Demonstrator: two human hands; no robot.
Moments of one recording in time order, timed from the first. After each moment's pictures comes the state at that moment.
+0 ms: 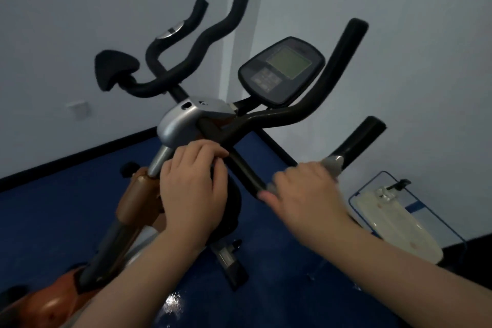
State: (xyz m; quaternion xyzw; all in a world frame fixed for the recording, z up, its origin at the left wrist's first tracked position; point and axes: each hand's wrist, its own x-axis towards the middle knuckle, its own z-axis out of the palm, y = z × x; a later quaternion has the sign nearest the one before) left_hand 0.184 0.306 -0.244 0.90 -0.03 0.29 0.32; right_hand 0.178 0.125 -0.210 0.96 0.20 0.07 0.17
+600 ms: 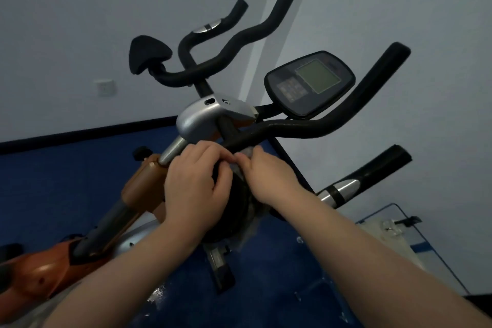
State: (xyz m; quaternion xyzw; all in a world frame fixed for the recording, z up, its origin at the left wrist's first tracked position) left_hand 0.183 0.307 -0.246 0.87 -0.01 0.32 0.38; right_hand 0.249 0.183 -0.219 0.97 0.15 -0.11 -0.15
